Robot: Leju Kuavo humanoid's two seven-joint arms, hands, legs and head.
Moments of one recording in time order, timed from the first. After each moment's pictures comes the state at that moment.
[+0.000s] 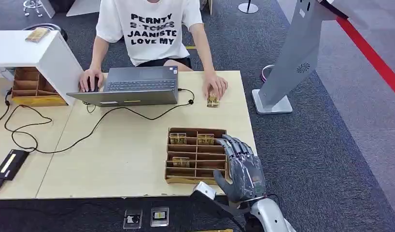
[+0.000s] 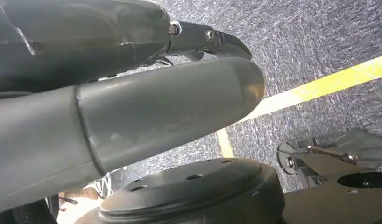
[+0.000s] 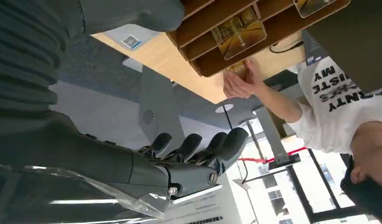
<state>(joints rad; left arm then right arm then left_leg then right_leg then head) -0.13 0.03 -1.34 -0.21 1.02 0.37 0.25 -0.13 -0.25 0.75 -1.79 1.18 -0.34 0.40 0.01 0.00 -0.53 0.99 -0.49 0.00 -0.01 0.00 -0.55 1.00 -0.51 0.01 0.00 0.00</state>
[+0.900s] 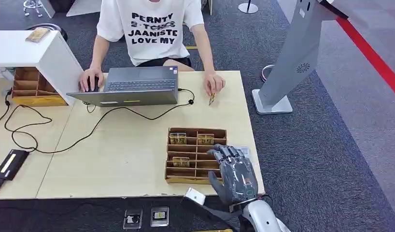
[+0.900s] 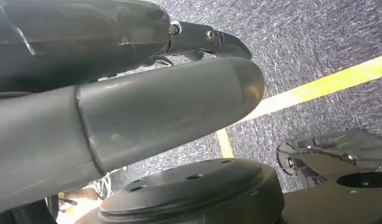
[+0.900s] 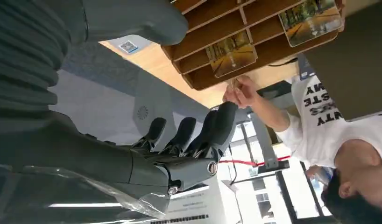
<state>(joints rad) -0.13 0.03 -1.34 -0.21 1.01 0.37 0.25 -0.14 -0.23 0.79 -1.78 1.23 -0.27 0.41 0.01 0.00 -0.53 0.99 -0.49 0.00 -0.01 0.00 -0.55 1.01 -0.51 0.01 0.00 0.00</state>
